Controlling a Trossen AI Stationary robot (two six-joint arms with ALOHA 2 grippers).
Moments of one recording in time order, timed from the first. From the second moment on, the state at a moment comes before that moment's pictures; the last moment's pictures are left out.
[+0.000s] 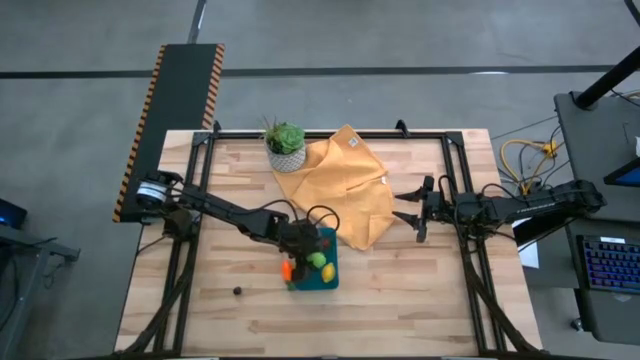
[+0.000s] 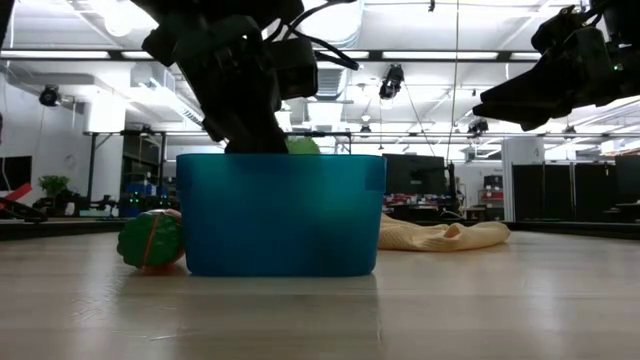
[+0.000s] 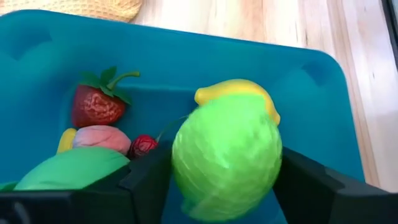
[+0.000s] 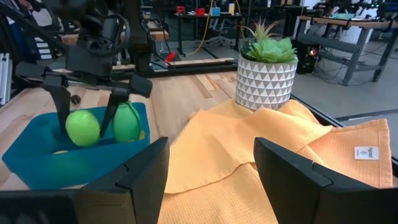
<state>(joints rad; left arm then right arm) -0.18 1.72 1.03 -0.17 0.13 -0.32 0.12 0.47 0.10 0.22 0.34 0.05</state>
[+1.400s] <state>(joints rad) -0.20 1.31 1.04 -0.12 0.04 0.17 0.12 0.47 0.10 0.22 0.34 0.05</state>
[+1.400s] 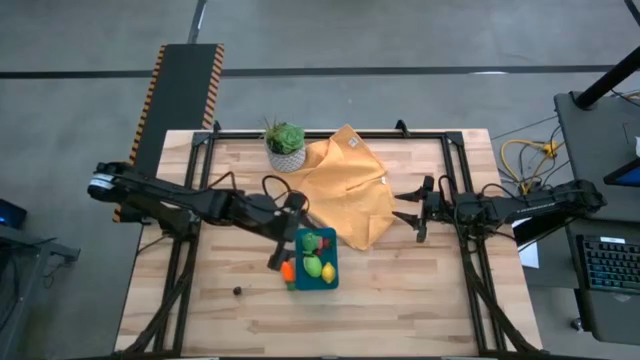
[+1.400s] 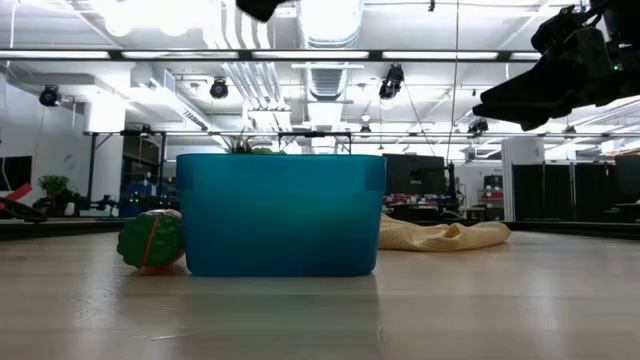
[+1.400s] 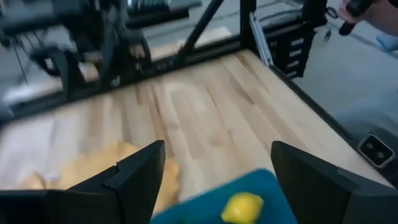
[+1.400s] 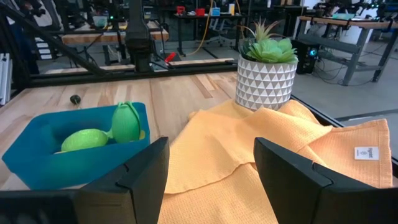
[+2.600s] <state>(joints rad) -0.25 1.19 1.04 -0.60 -0.23 -0.15 0.12 0.47 0.10 0.22 0.34 0.05</state>
